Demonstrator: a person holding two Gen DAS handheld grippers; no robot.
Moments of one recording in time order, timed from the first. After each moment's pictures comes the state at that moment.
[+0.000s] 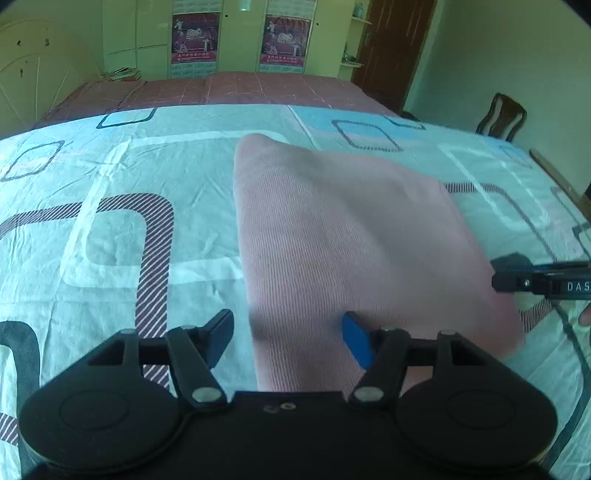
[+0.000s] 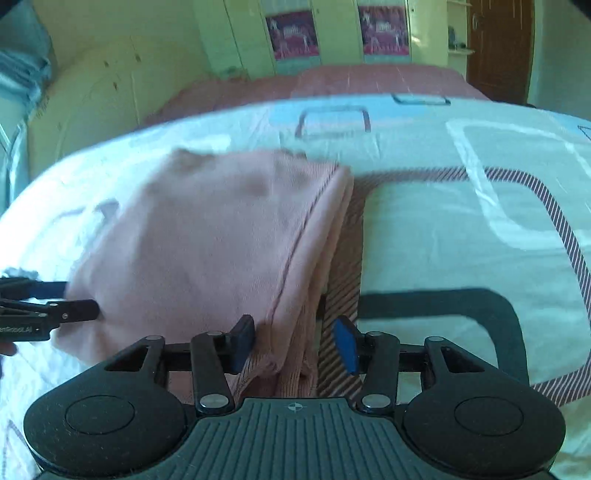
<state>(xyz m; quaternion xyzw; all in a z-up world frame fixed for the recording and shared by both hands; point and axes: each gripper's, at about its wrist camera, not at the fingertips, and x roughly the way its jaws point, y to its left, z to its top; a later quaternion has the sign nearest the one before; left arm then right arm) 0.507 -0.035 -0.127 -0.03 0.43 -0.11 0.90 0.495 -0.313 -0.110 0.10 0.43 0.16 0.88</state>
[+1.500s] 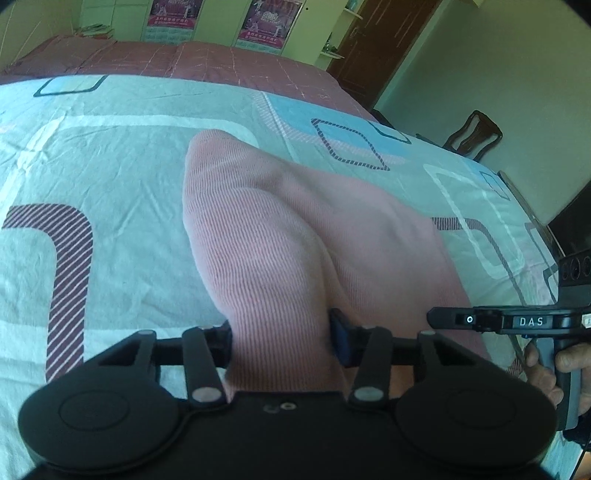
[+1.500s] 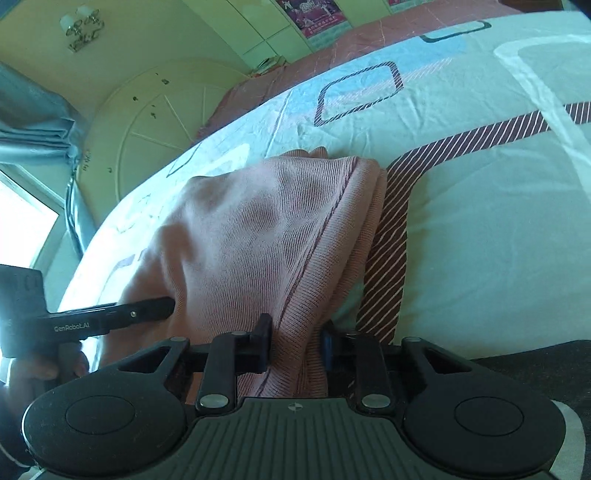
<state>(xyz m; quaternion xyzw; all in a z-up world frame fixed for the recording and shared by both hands) 0.592 -0.050 -0.153 -0.10 0.46 -0.18 0.87 0.572 -0.331 -0.143 0.20 0.47 0.25 0.82</state>
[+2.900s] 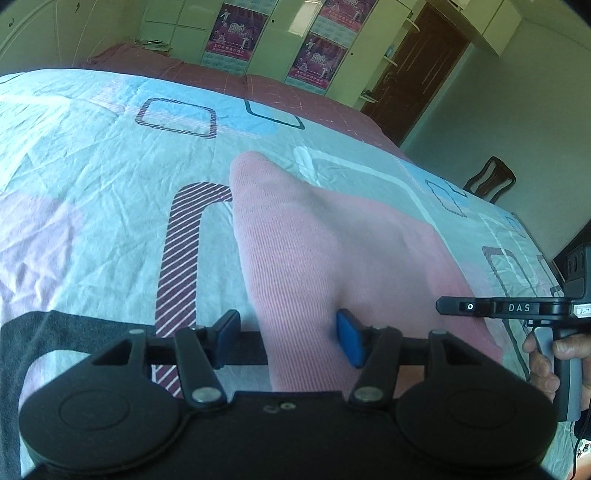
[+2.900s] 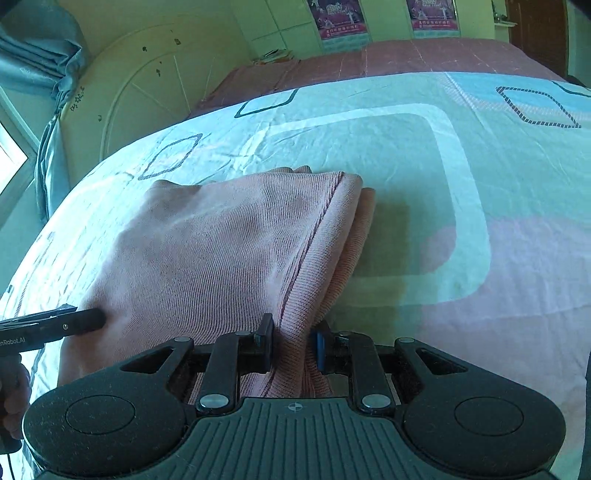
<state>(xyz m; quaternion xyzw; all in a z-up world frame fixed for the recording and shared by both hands) 0.514 0.243 -0.140 -0.13 0.41 -0.15 0.89 0.531 -0.033 -0.127 0.12 0.46 0.18 0.86</state>
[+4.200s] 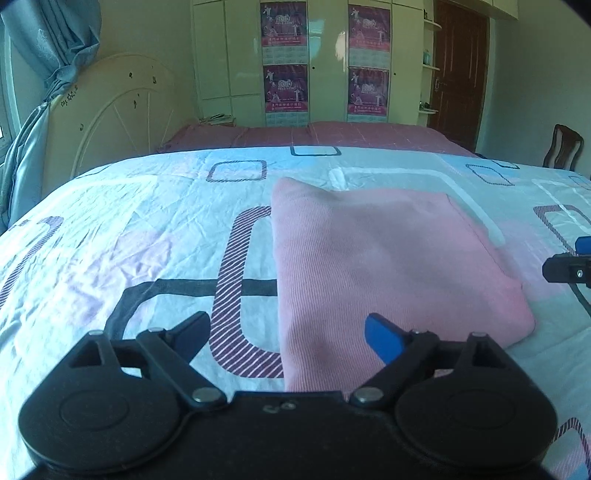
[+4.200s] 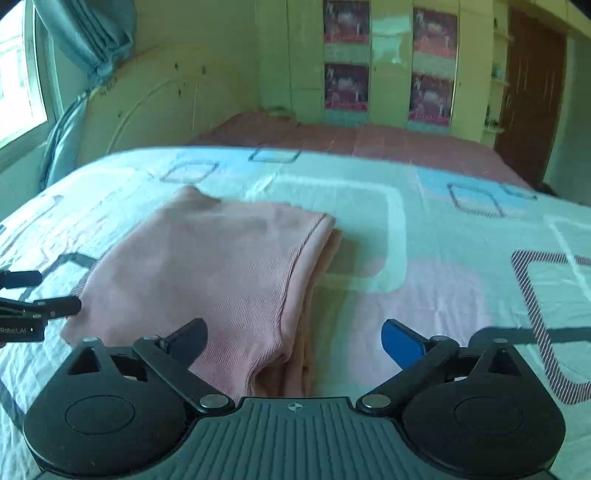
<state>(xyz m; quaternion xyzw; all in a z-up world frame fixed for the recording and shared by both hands) 0.380 0.169 -0.097 0.03 0.35 0.02 0.94 0.394 -0.030 -0.072 -0.01 0.35 0.15 0.93</state>
